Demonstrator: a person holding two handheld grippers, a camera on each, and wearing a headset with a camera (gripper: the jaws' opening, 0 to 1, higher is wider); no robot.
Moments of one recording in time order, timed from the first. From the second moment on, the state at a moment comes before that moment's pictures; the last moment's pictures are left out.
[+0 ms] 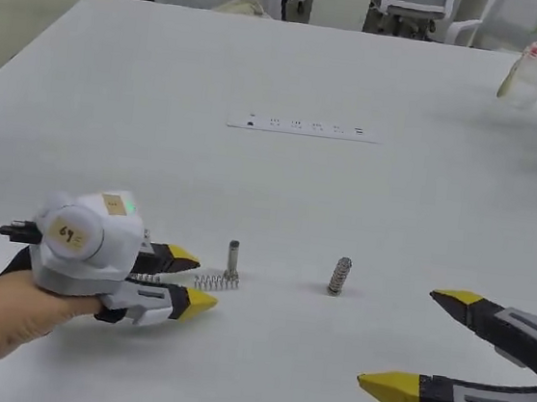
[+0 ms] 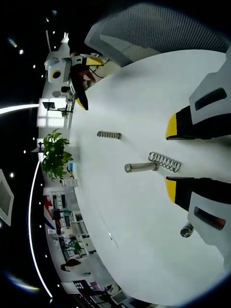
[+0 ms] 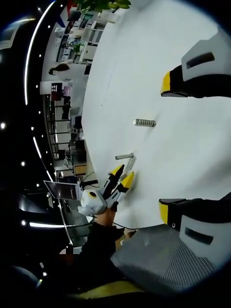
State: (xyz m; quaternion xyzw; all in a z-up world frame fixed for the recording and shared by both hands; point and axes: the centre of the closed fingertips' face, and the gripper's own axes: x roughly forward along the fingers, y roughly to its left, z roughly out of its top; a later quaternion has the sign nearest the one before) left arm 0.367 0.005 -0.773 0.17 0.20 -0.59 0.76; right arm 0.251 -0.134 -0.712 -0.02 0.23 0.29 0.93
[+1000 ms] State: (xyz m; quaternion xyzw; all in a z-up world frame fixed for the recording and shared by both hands) left arm 0.370 0.003 -0.786 0.21 0.21 -0.58 0.76; right arm 0.249 -0.139 -0.713 -0.02 0.23 0.28 0.93
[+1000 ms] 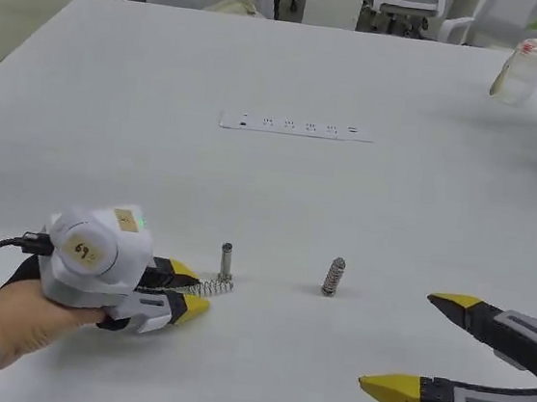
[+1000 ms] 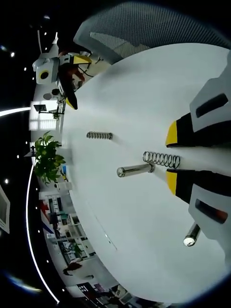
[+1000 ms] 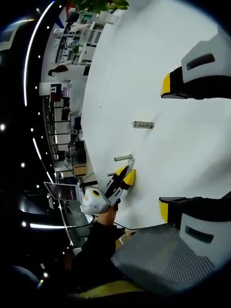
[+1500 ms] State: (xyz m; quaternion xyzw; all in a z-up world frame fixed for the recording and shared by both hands) left arm 0.367 0.003 -0.787 0.22 0.21 -0.59 0.75; right arm 0.250 -0.140 -0.712 -0.01 0.23 0.28 0.93
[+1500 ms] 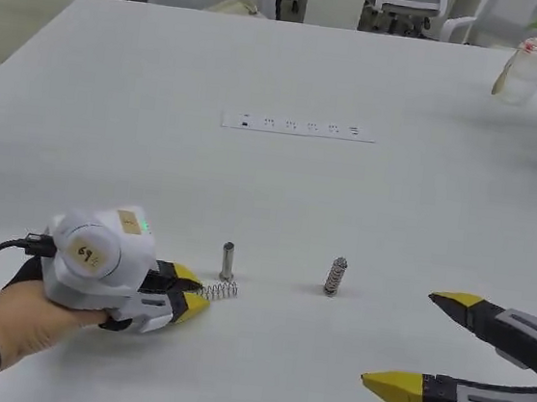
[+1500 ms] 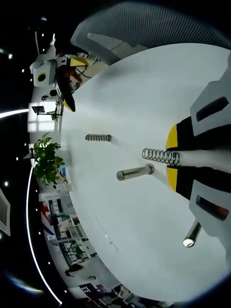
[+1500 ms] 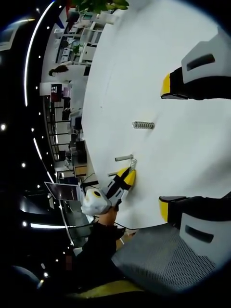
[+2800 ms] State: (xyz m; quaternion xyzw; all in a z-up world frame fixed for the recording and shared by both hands) left arm 0.334 0.011 -0.750 0.19 0.19 -0.61 0.74; right arm 0.252 -0.138 -0.694 -0.03 0.21 0.29 0.93
